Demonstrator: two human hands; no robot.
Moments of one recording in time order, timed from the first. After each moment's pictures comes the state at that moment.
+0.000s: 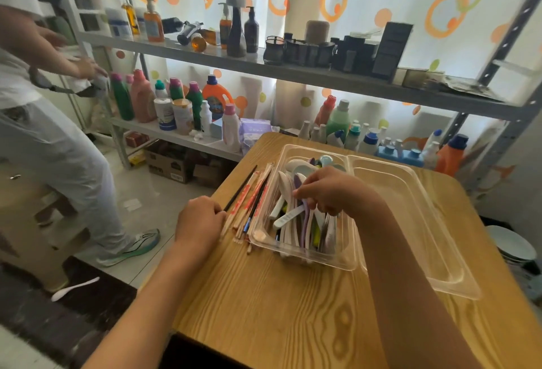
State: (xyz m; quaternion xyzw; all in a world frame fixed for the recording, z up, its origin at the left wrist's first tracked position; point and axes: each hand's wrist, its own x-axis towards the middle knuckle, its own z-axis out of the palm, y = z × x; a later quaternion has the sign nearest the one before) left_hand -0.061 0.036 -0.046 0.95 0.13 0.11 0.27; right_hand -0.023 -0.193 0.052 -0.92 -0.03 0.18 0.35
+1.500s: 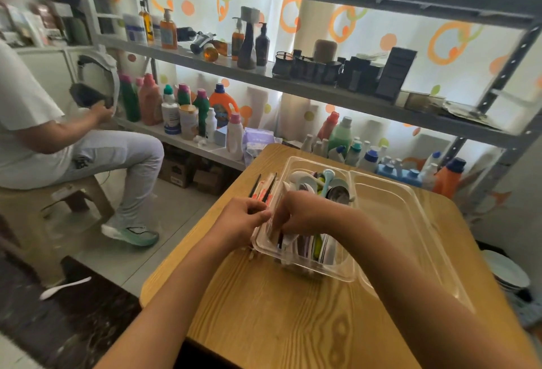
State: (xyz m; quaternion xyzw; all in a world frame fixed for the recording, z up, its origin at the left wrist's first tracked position) left_hand -0.060 -0.002 -0.021 0.83 0.01 0.00 0.56; right_hand -0.021 -0.154 0.034 -0.95 -0.27 0.17 0.09
